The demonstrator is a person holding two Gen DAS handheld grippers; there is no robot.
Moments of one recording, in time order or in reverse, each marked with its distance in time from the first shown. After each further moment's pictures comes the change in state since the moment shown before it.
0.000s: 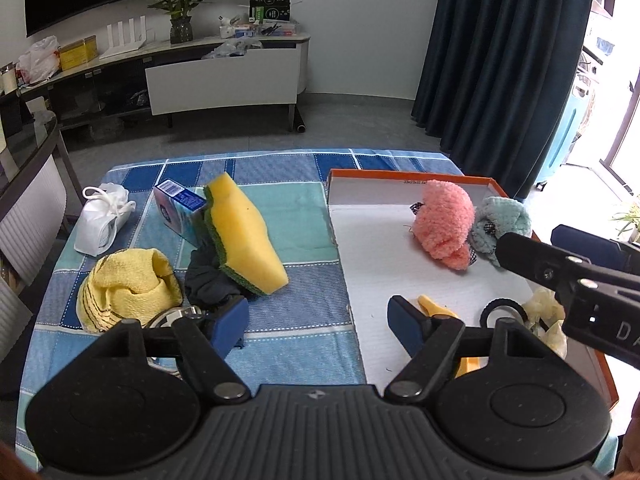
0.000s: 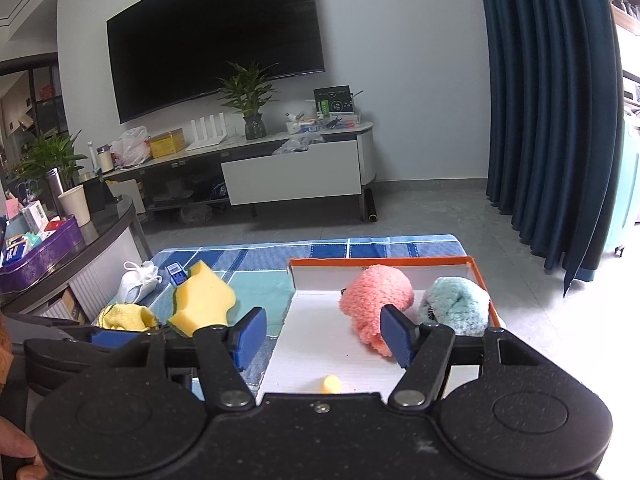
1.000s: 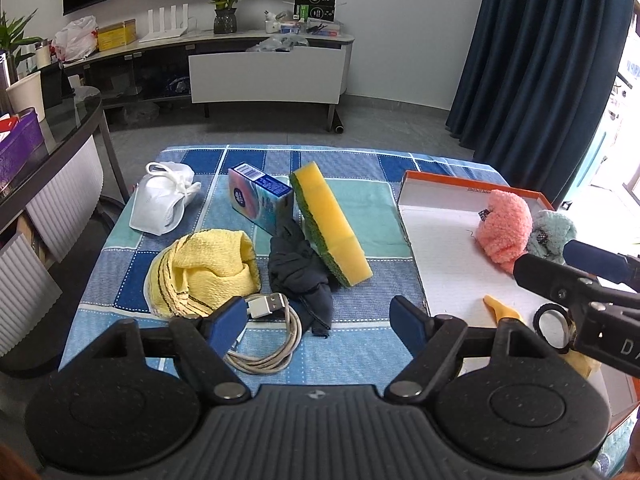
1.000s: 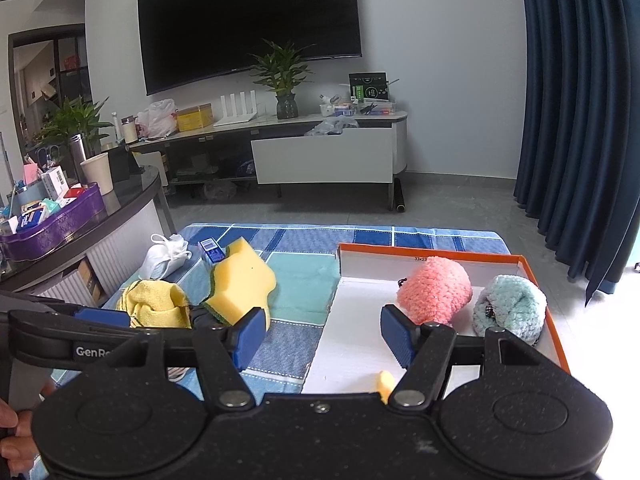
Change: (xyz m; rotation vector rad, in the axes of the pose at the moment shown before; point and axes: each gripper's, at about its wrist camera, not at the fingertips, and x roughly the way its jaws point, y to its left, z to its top) left arm -0.009 0.057 -0.008 -0.072 -0.006 0.048; right arm 0.023 0.039 -0.004 -0.078 0.046 0.053
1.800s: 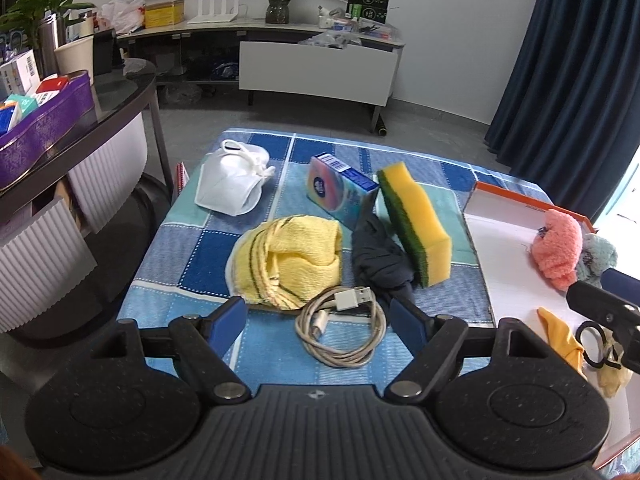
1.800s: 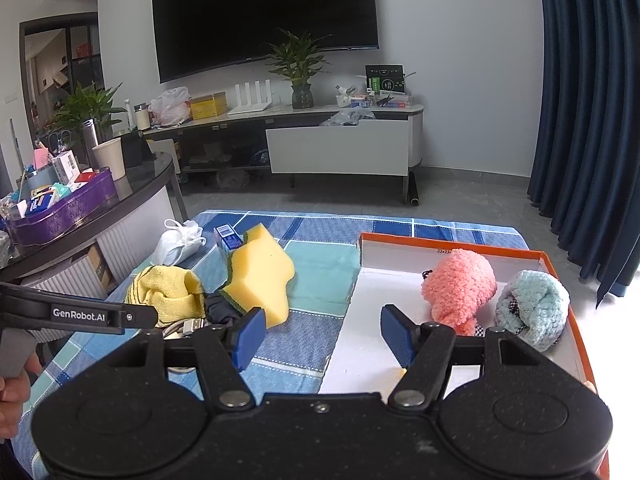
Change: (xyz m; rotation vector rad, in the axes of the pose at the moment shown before) left arm -0.002 0.057 -0.005 -0.107 0.009 0.061; right arm 0.007 0.010 -0.005 -0.032 0.027 0.032
